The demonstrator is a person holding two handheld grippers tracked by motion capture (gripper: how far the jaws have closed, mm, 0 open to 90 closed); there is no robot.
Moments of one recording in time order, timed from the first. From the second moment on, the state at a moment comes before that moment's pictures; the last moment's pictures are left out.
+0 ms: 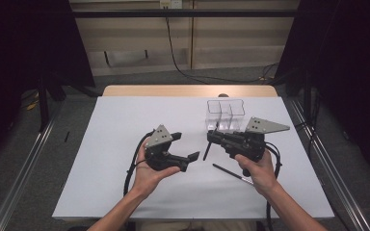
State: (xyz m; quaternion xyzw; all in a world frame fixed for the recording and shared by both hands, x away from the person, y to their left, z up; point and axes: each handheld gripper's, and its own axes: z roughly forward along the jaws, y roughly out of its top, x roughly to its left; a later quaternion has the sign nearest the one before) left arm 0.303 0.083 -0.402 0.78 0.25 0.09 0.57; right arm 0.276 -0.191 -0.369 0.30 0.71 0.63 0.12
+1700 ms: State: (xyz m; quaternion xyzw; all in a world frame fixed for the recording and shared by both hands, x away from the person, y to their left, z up) left arm 0.272 0.214 -0.428 0.73 0.34 0.20 0.56; right arm 0.288 -0.222 -0.364 0.32 0.71 0.61 0.17
